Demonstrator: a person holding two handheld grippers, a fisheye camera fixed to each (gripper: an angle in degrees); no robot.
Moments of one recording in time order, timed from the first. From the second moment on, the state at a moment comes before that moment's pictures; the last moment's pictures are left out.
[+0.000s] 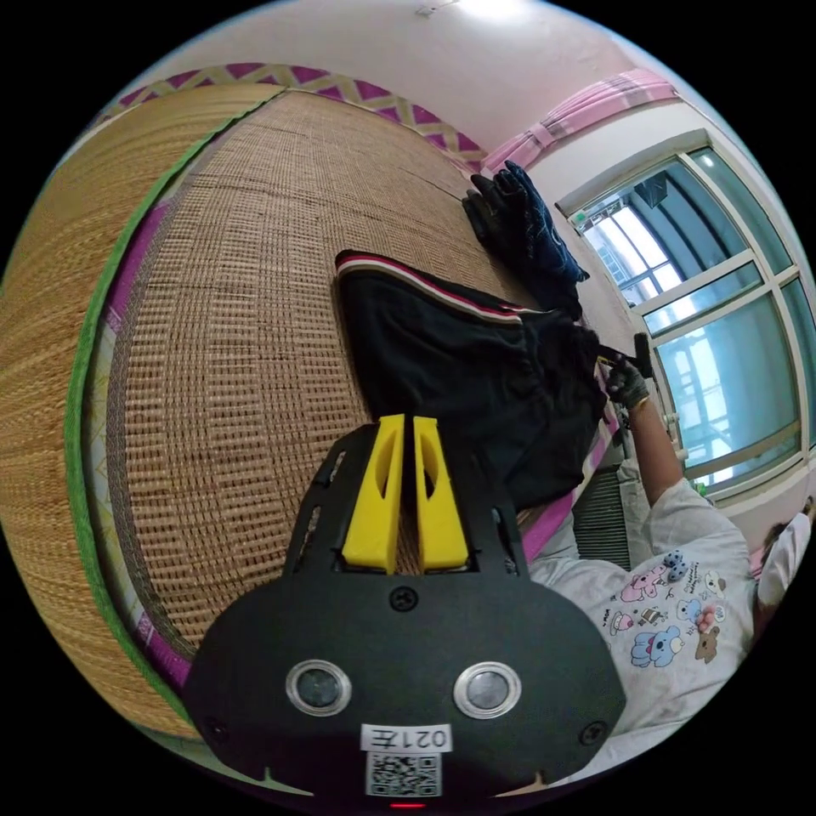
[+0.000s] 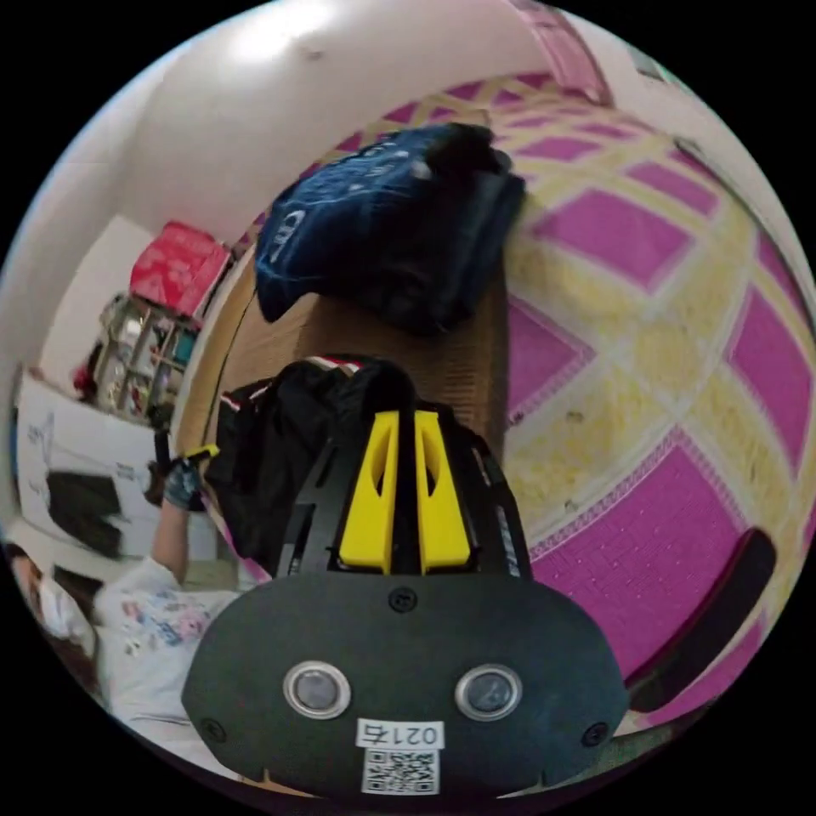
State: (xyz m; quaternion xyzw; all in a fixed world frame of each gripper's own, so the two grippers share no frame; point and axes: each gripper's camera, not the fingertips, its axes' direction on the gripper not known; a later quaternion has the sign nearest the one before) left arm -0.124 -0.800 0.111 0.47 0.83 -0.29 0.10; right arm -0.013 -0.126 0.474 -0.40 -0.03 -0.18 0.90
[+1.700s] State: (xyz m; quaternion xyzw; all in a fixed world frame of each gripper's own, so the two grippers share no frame) left arm -0.297 -0.670 -0.050 0.69 0.66 -0.28 0.12; right arm -0.013 -0.112 0.388 -0.18 0.14 -0.28 0.93
